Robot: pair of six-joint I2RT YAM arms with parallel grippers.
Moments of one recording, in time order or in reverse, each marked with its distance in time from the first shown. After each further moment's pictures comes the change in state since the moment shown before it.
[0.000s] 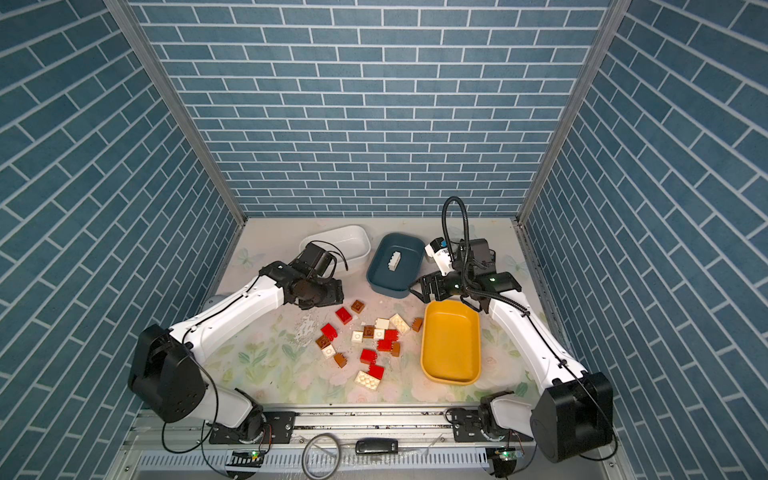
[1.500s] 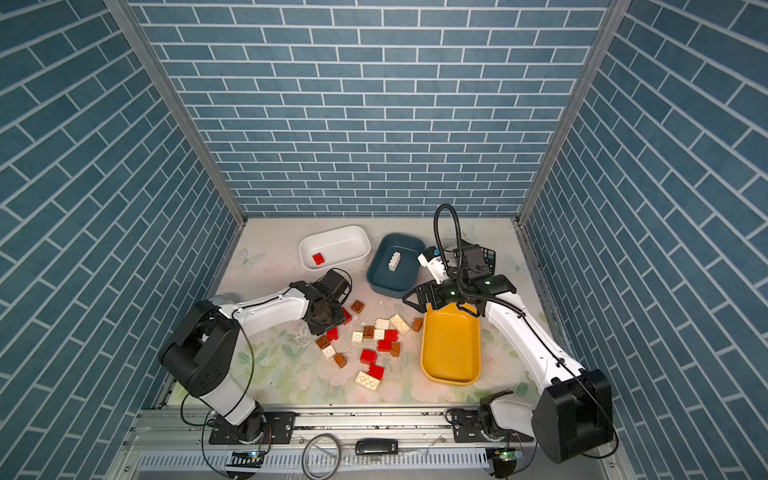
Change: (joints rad) left arm -0.064 0.210 -0.140 0.177 -0.049 -0.368; right arm 0.038 0.002 -0.031 -0.043 -0.053 -0.002
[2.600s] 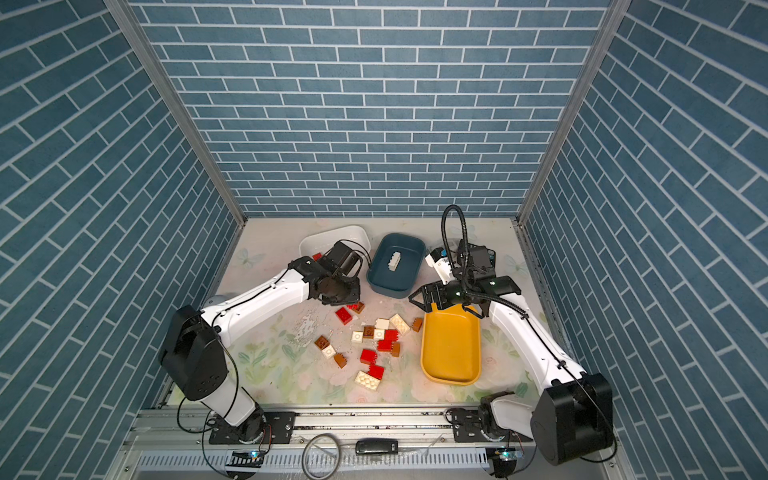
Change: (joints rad) left arm -0.077 -0.008 0.400 -0.151 0.096 0.397; right arm -0.081 -0.023 -0.017 -0.026 0.024 -0.001
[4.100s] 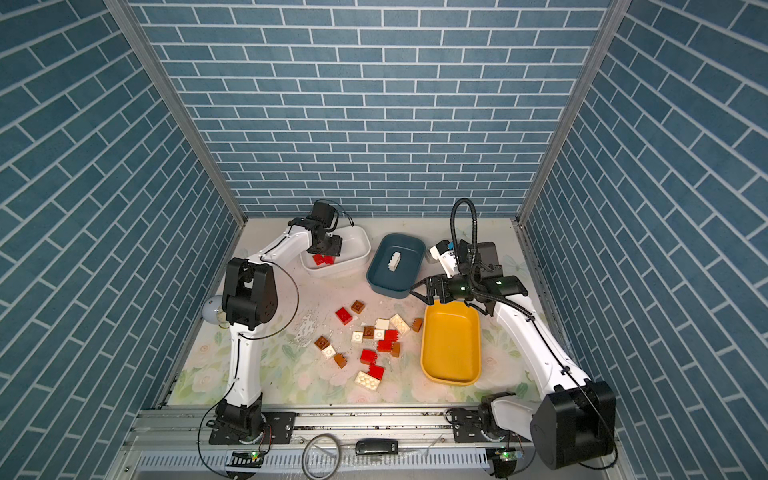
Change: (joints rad) left arm 0.403 0.606 0.566 0.062 -0.150 0.529; right arm -0.021 -0.011 0.019 0.066 -0.119 0.074
